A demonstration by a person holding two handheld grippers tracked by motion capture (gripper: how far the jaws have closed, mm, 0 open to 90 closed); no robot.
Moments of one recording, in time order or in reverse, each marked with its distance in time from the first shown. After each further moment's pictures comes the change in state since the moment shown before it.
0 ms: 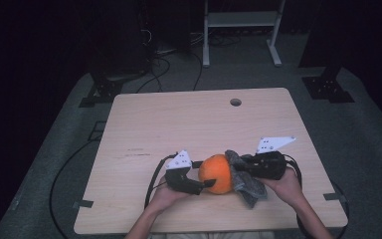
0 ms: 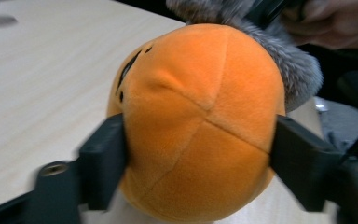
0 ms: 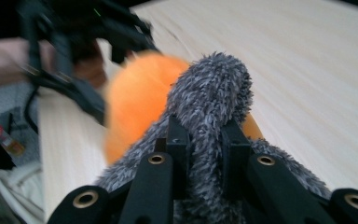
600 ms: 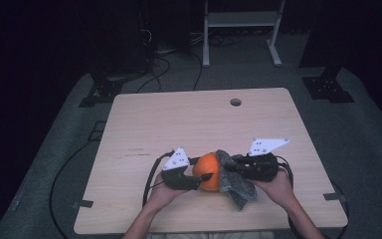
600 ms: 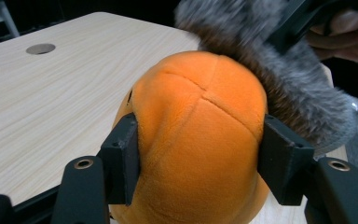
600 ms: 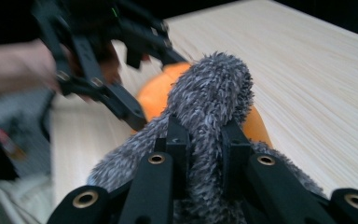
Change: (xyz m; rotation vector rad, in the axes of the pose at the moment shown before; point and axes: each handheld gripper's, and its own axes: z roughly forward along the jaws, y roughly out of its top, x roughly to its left) left arm -0.005 0.013 -0.013 -0.013 0.068 0.063; right arm 0.020 0.013 0.011 -0.051 0.019 -0.054
